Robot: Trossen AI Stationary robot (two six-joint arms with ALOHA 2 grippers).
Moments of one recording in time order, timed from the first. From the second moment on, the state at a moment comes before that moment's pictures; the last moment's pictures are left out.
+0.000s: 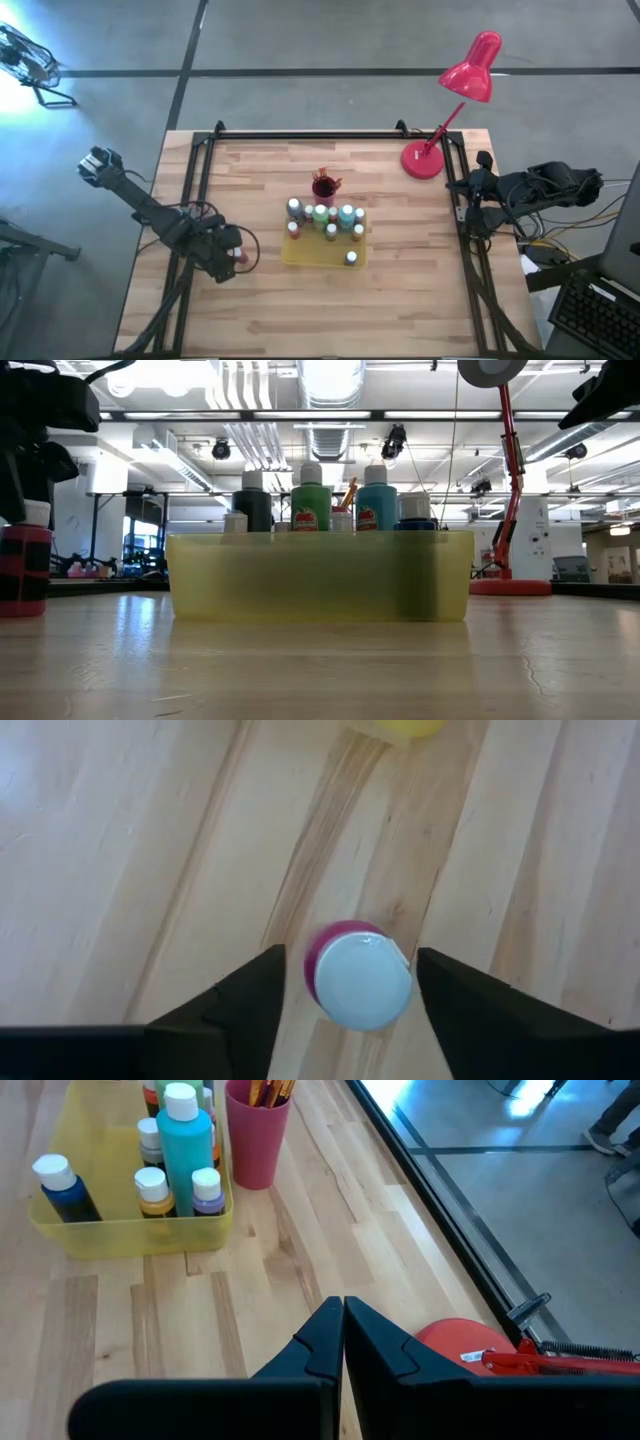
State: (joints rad) left arm -0.63 0.98 0.65 -0.87 -0.29 -0.94; right arm 0.26 0.35 0.84 -1.20 0.54 0.22
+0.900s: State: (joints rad) left arm -0.63 1.00 1.05 -0.94 -0.41 -0.64; right arm 0.26 0.35 0.84 -1.20 0.54 0.22
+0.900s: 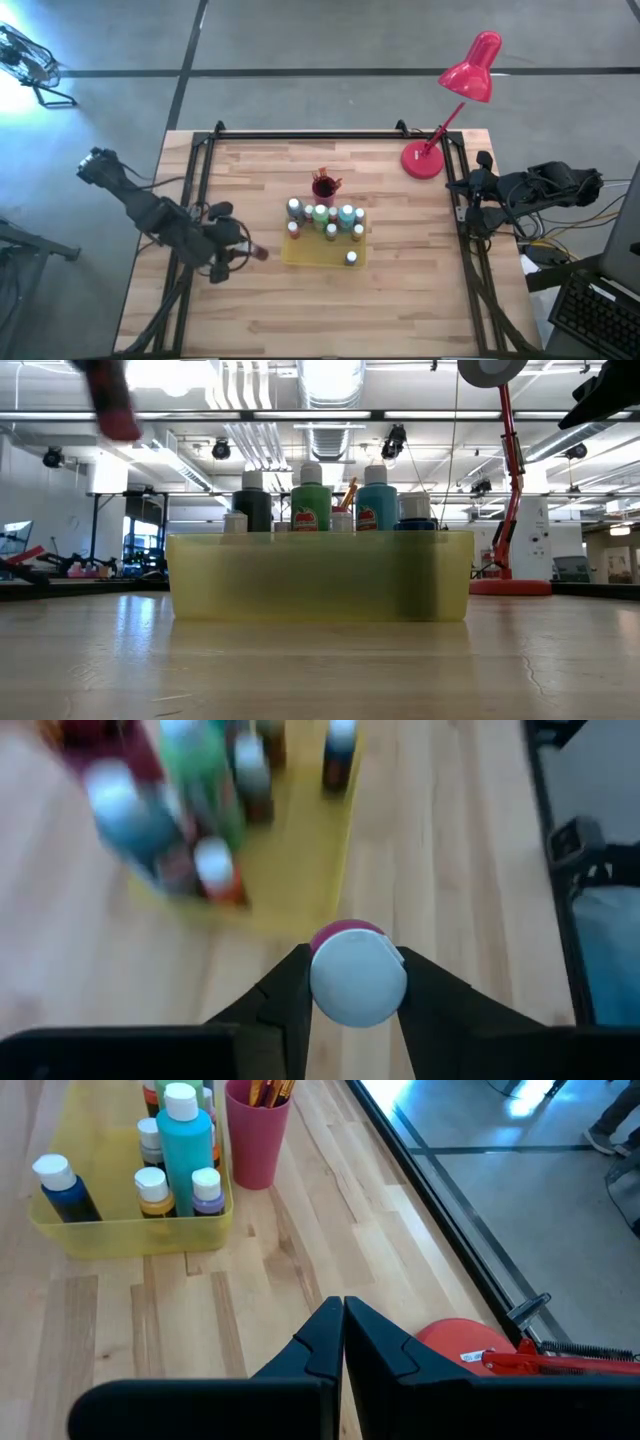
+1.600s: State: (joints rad) left arm -0.43 1.35 1.24 -0.80 -0.44 -0.06; right arm 0.26 0.35 0.84 -1.20 0.54 0.22
